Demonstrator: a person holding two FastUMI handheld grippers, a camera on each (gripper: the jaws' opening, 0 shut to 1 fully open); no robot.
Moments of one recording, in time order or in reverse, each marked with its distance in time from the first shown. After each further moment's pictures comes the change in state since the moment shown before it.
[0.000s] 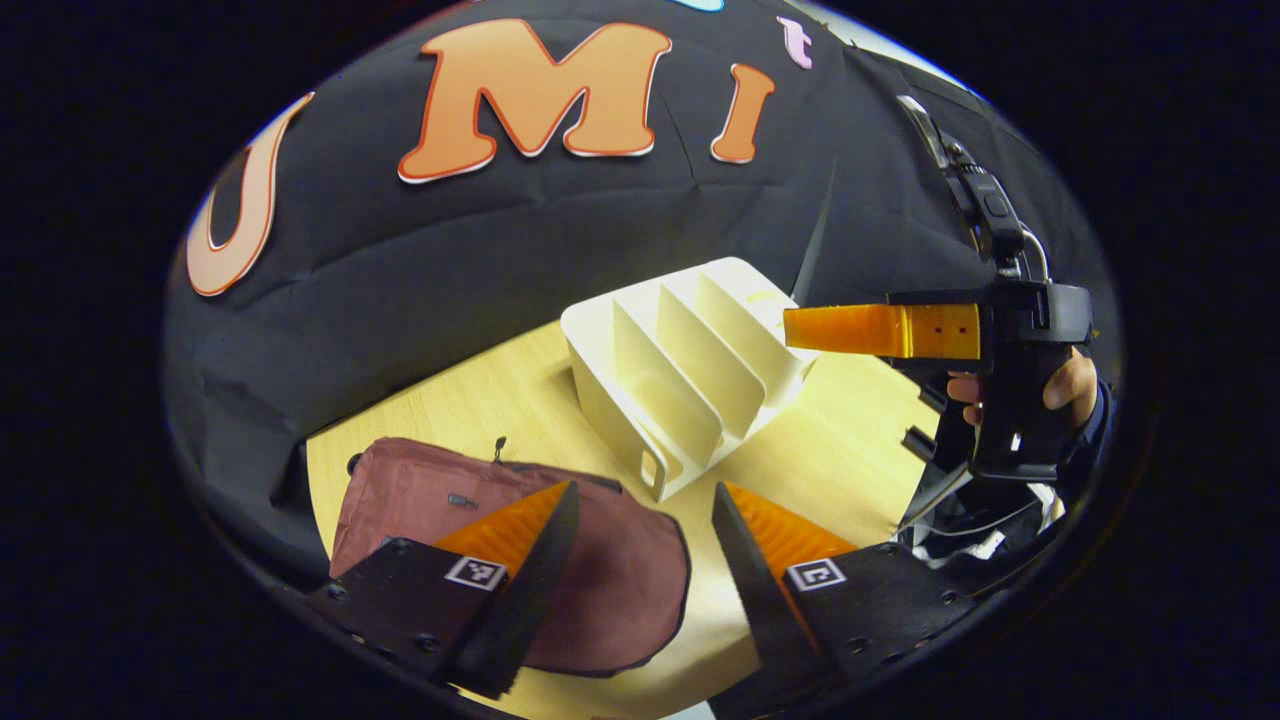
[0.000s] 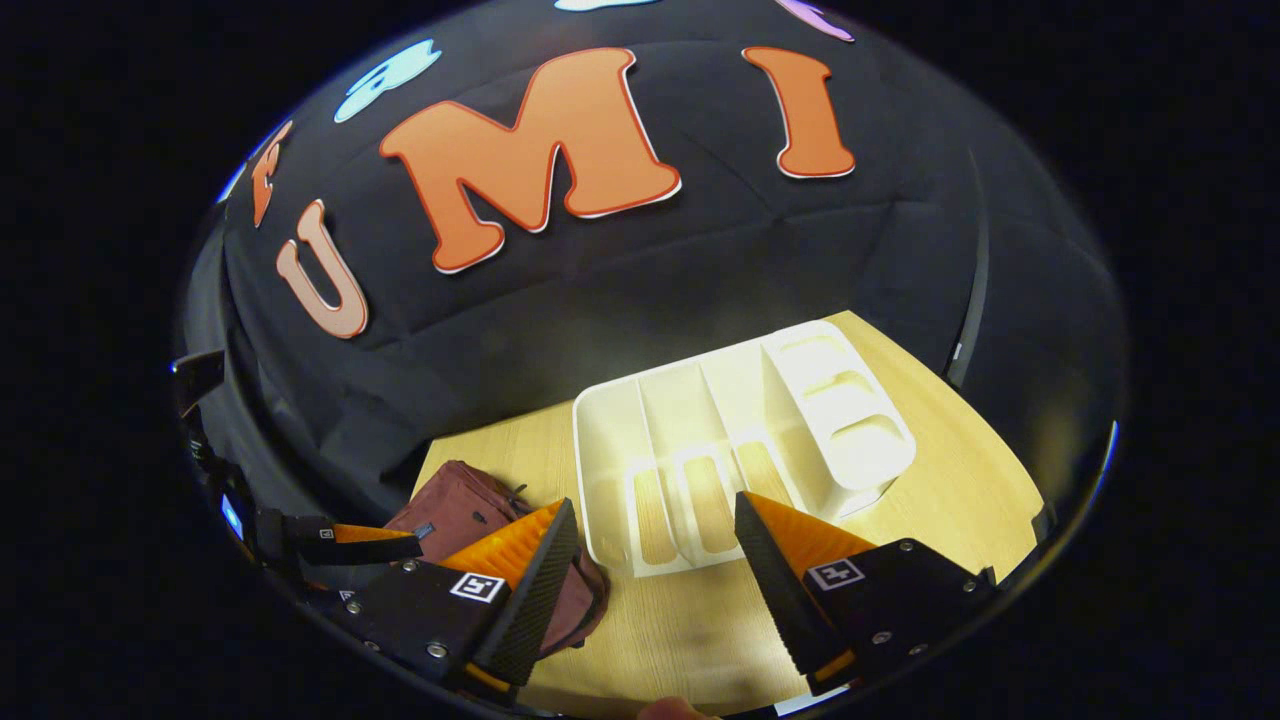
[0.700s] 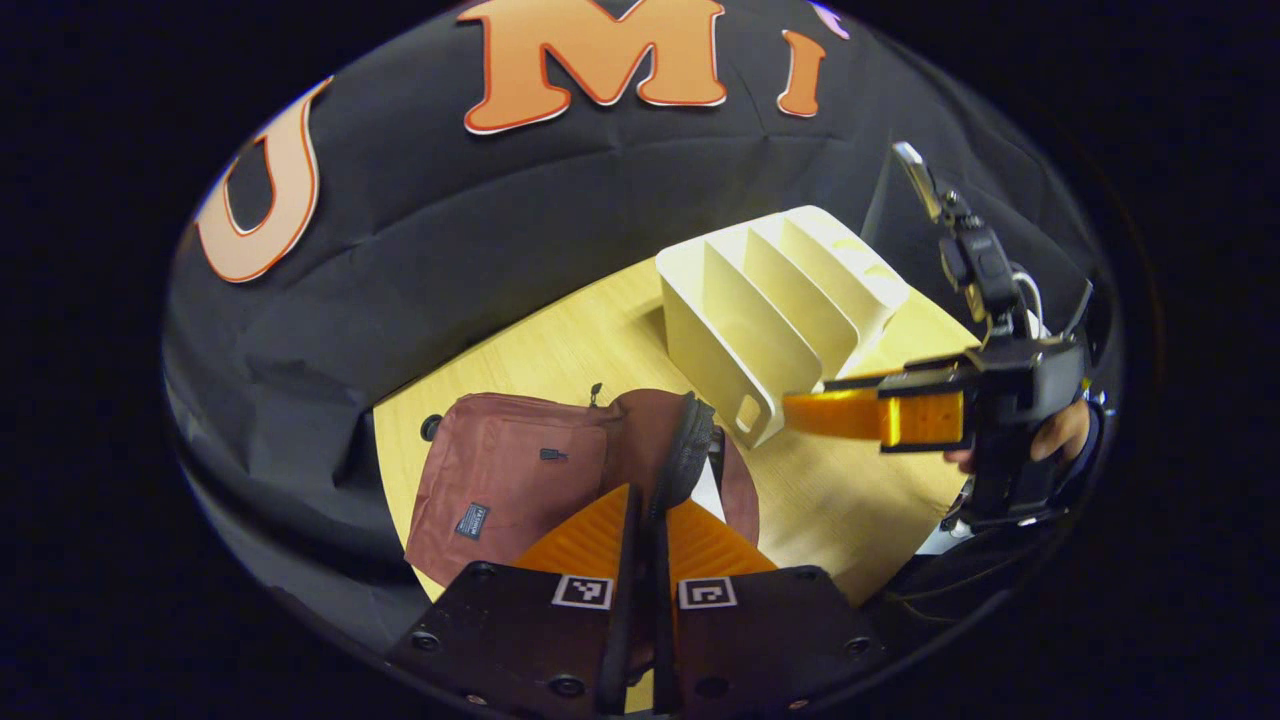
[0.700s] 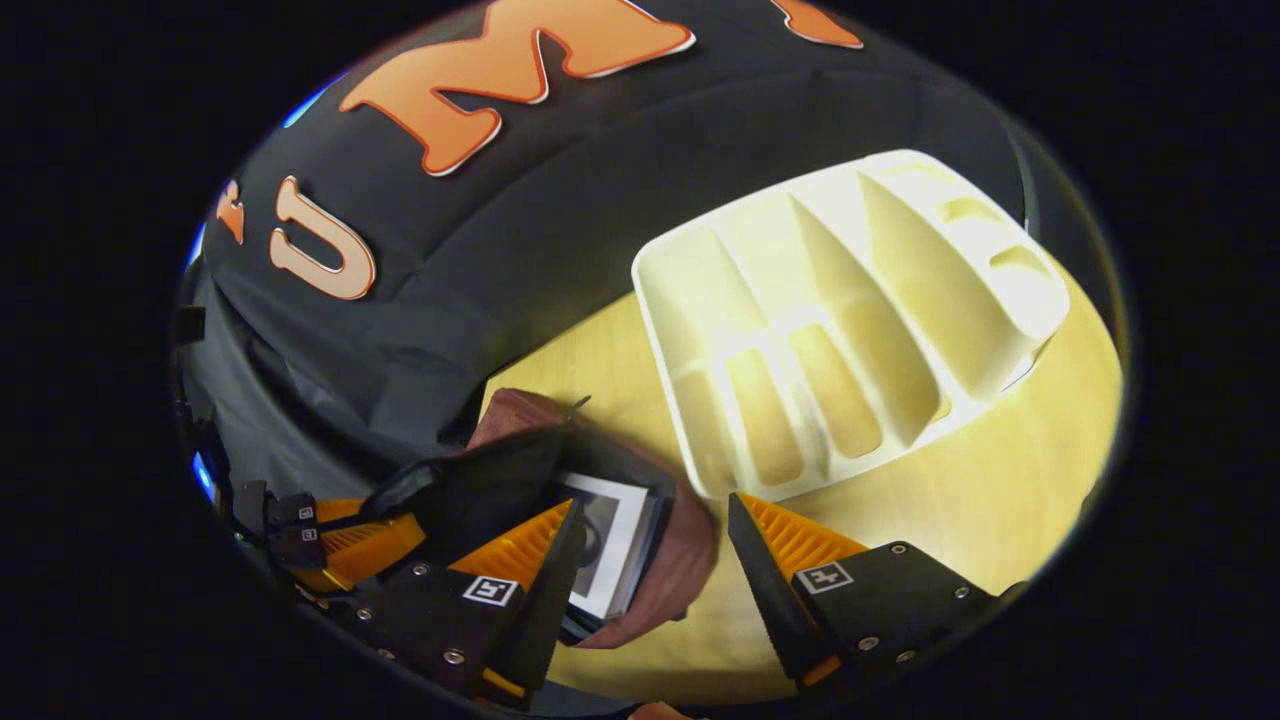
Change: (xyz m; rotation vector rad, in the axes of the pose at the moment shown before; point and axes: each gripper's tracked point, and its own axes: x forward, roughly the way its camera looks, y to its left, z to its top) left arm -0.015 0.074 -0.049 0.039 0.244 0.141; right arm 0.058 0.081 -0.102 0.126 0.291 0.198
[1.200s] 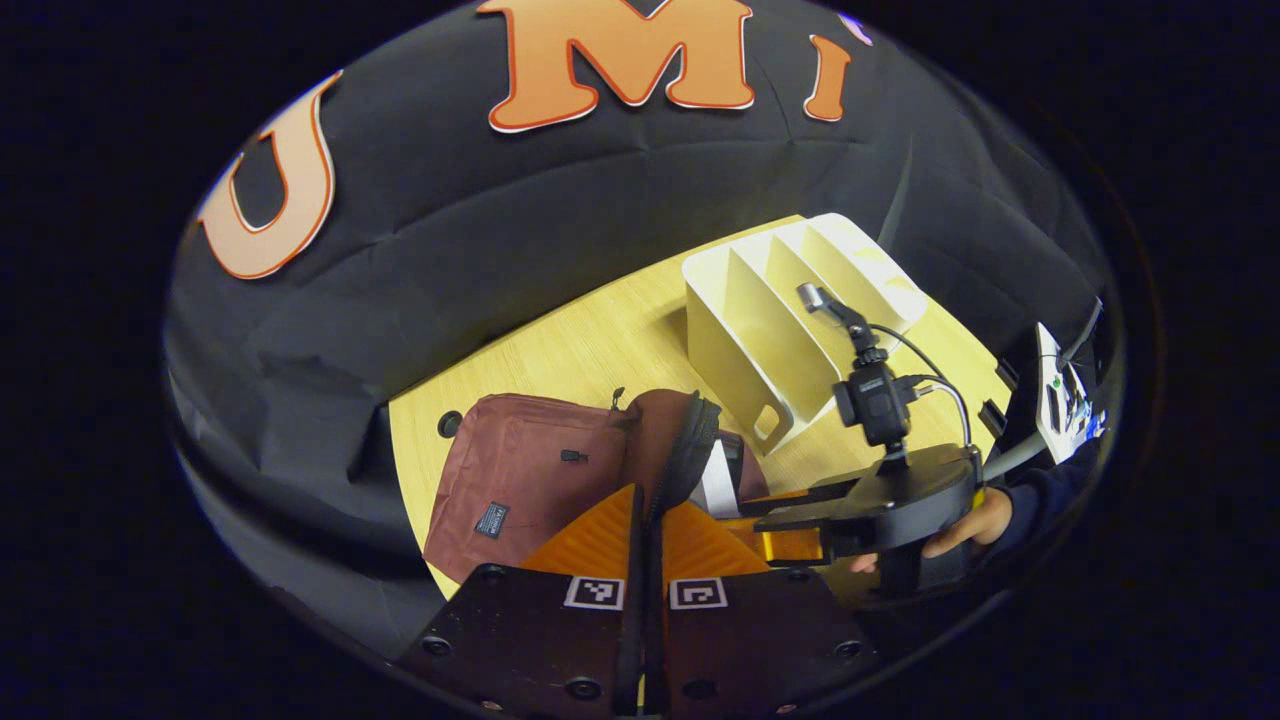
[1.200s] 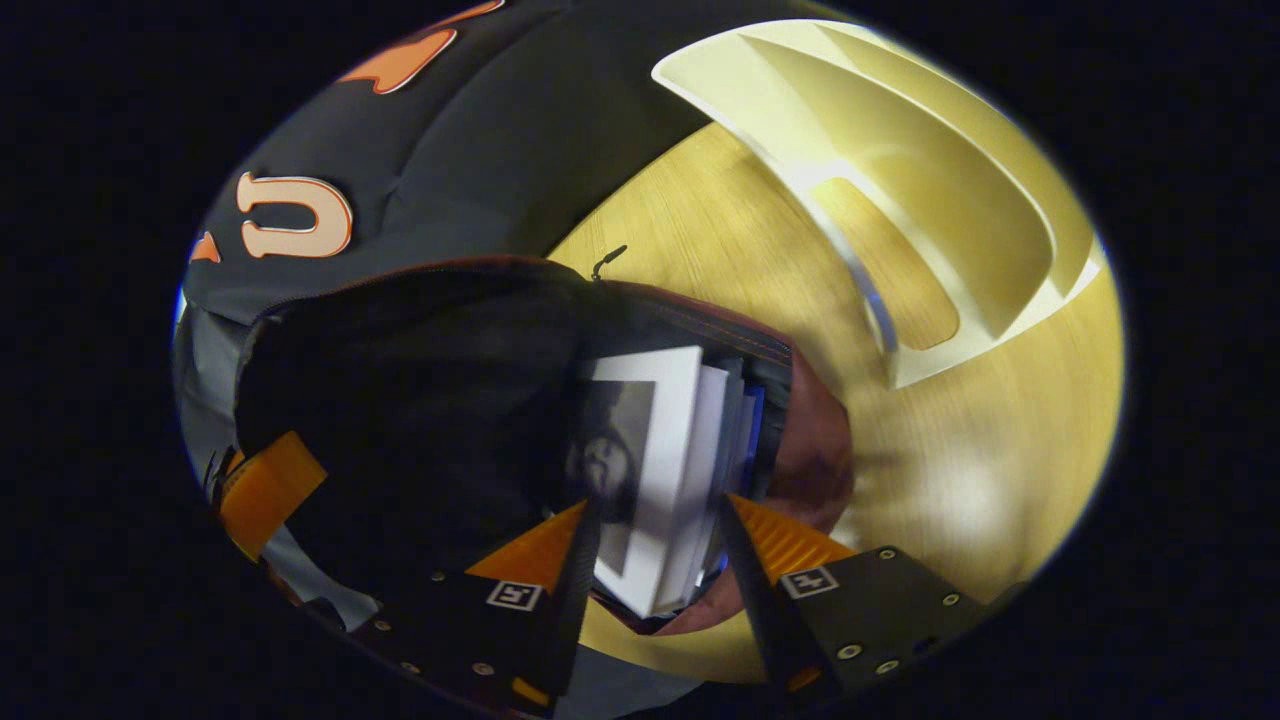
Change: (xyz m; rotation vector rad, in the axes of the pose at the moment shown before) left arm -0.011 0.030 0.013 -0.065 0.025 0.052; right arm 0.079 0.074 -0.116 0.172 0.334 0.184
